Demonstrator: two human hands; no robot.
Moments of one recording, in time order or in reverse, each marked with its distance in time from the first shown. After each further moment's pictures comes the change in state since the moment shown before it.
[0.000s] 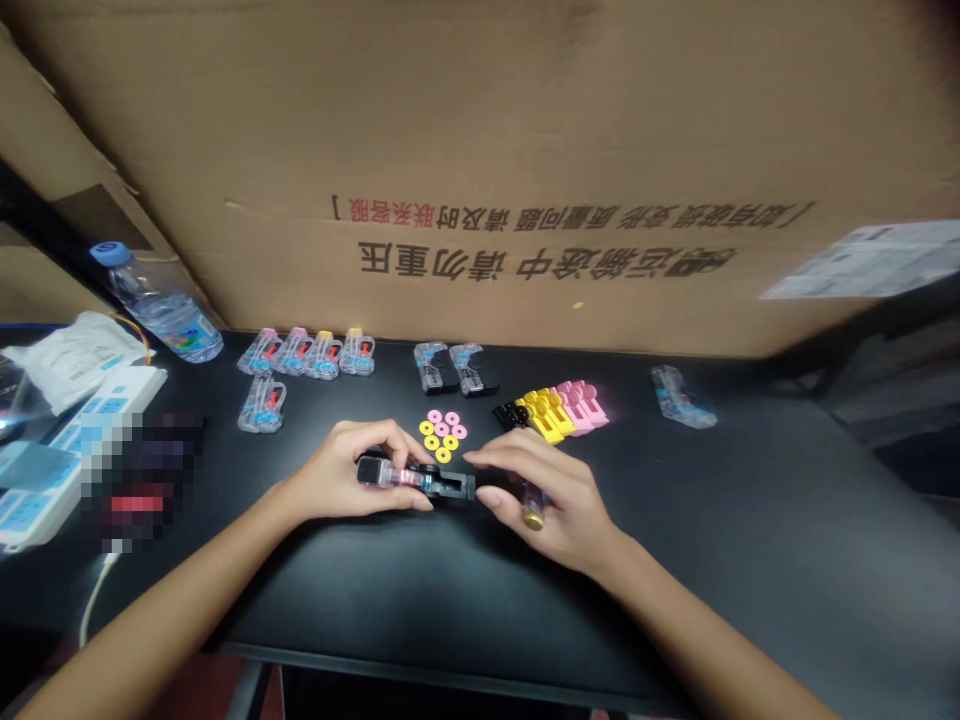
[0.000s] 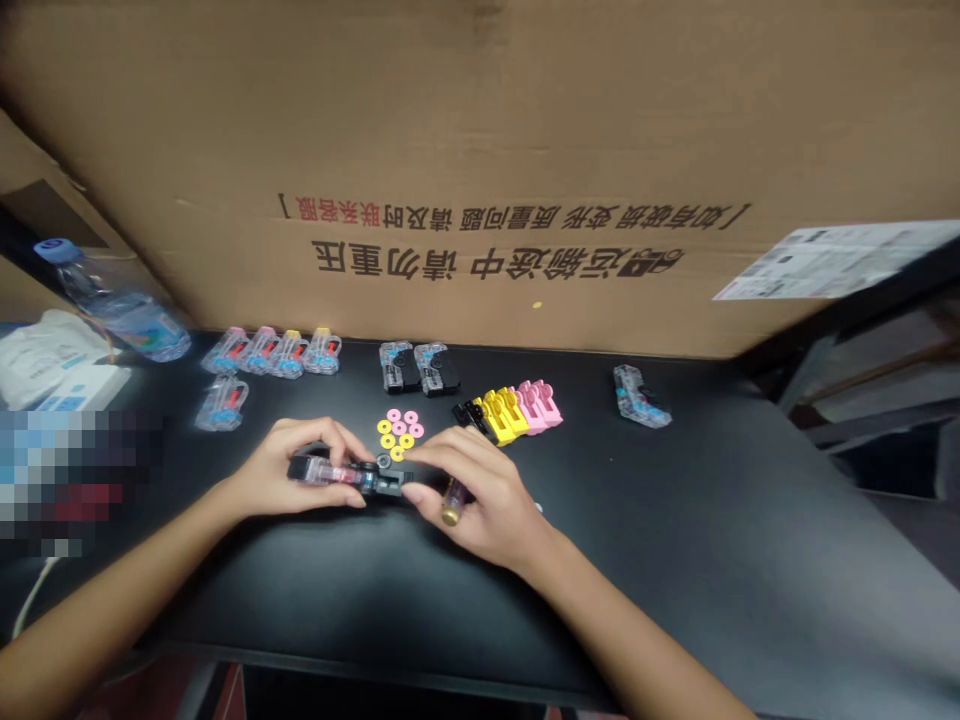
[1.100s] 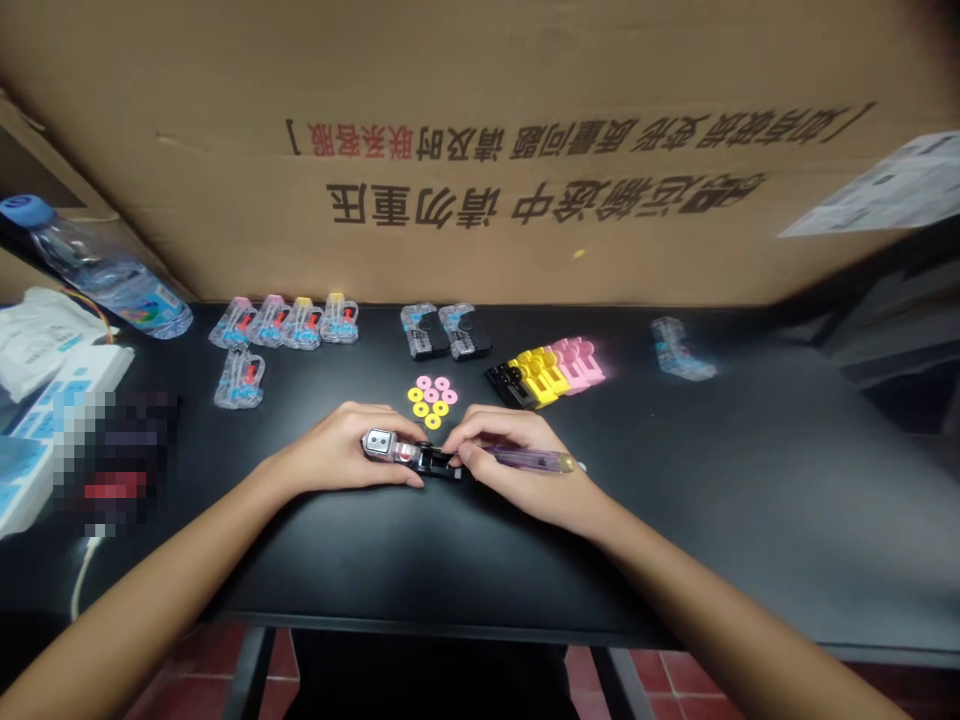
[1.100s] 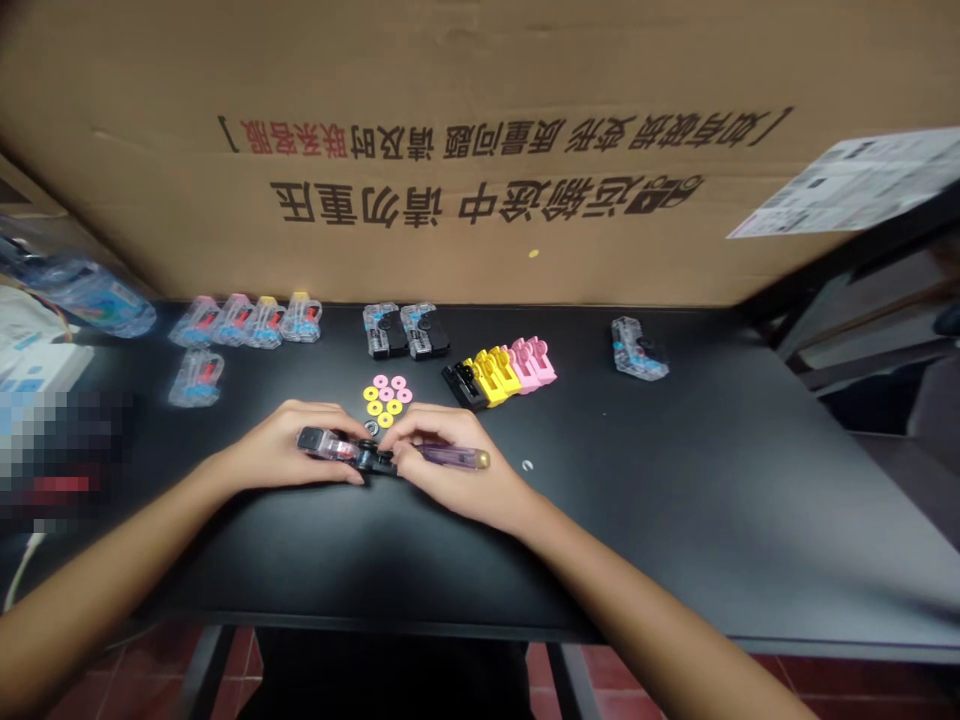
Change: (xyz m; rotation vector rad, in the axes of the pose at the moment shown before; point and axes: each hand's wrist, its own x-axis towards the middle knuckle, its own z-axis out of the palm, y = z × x) left_hand 0.000 -0.019 0.004 0.168 -0.228 -0.042; right_hand 0.005 -0.007 0.008 0.360 -0.188 0.553
